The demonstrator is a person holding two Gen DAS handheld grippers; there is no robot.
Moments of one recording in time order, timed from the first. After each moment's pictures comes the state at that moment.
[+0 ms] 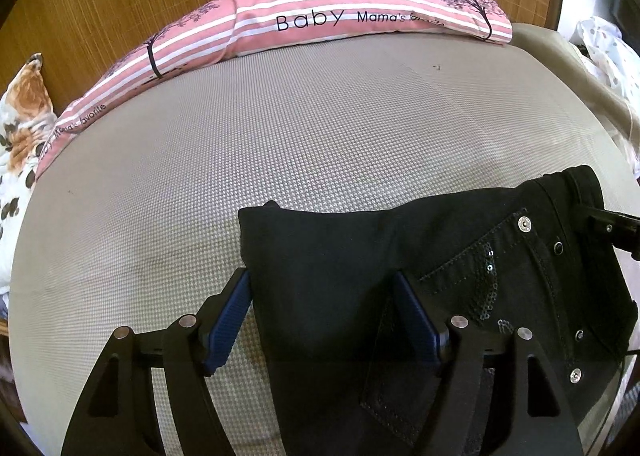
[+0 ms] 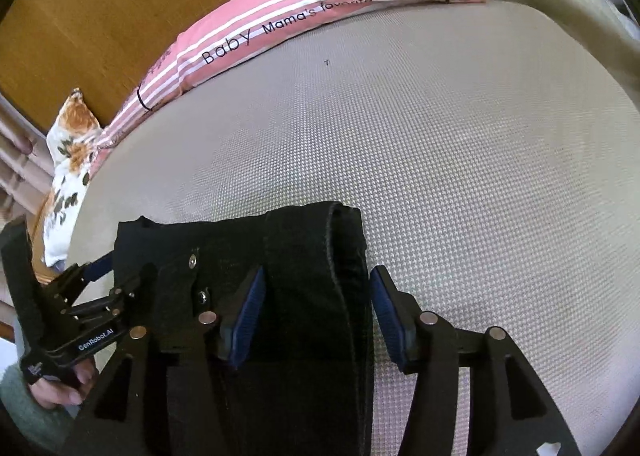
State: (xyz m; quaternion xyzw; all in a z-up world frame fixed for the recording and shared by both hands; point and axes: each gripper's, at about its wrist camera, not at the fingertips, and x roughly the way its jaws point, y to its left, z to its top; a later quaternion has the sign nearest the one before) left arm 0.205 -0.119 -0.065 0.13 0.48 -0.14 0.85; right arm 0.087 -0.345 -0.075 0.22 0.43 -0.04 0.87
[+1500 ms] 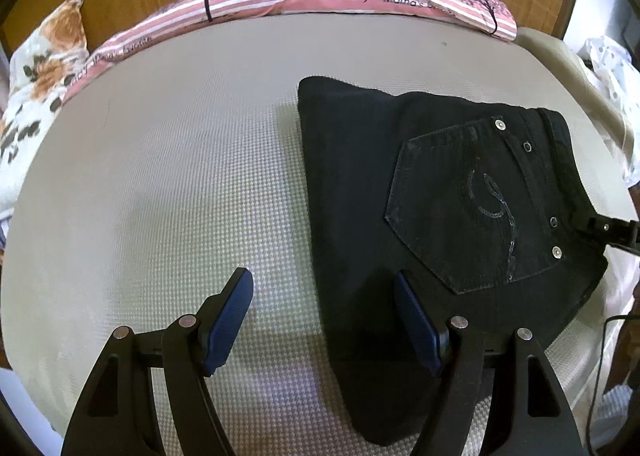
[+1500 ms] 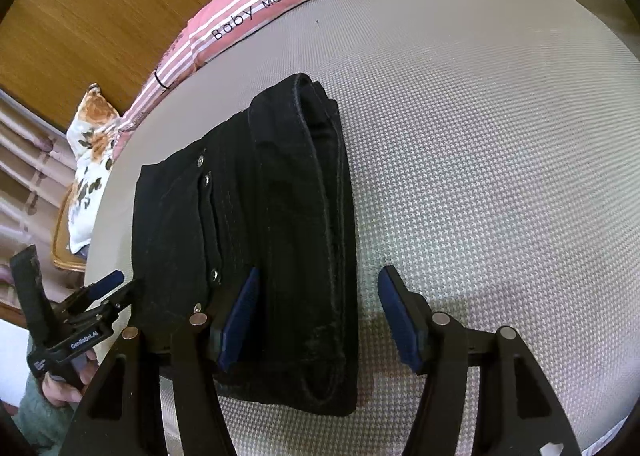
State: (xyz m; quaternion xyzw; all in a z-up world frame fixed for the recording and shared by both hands) left arm 0.117 -0.060 -0.059 0.07 0.52 -0.12 0.84; right arm 0.015 -0.341 -0.099 0.27 0.44 0.00 0.85
